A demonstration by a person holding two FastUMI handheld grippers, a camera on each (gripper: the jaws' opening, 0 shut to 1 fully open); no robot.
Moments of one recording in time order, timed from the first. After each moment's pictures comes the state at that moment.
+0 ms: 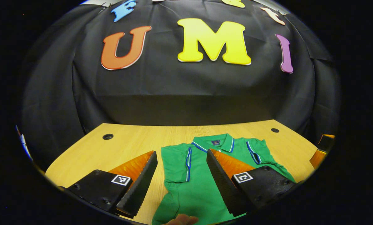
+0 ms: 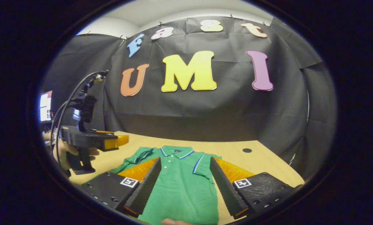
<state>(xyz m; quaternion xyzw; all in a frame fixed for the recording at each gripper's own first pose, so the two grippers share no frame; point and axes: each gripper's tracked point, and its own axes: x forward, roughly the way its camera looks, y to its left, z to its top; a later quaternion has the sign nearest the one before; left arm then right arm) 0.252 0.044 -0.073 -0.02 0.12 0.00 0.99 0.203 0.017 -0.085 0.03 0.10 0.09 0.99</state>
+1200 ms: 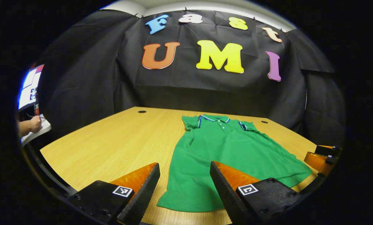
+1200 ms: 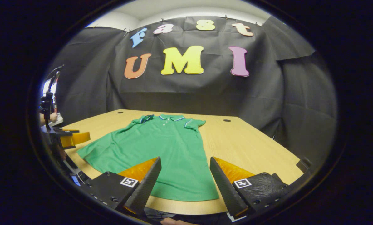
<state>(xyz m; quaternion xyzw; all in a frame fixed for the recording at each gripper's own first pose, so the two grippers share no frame) 0.004 0.054 -0.208 -0.07 0.17 0.03 0.98 0.020 -0.023 -0.205 0.01 0.17 0.04 0.98</state>
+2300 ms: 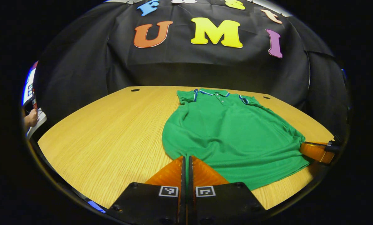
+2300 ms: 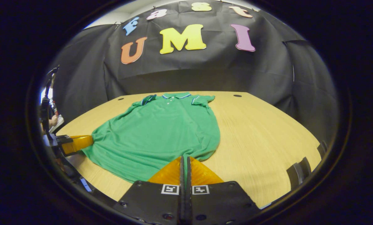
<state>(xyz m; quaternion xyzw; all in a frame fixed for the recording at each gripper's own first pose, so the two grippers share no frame) 0.025 0.029 -0.231 -0.06 0.21 0.00 0.98 0.041 0.007 -0.257 0.04 0.26 0.07 0.96</state>
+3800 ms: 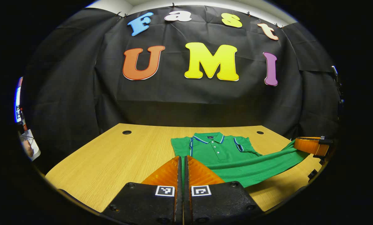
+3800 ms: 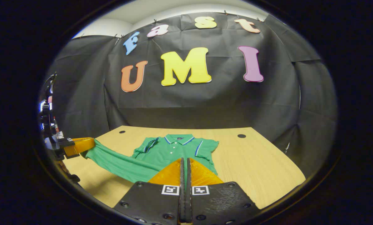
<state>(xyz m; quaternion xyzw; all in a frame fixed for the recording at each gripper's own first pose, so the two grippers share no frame) 0.131 0.063 -0.076 -0.02 0.10 -0.01 0.99 0.157 0.028 -0.101 0.04 0.16 0.08 0.98</state>
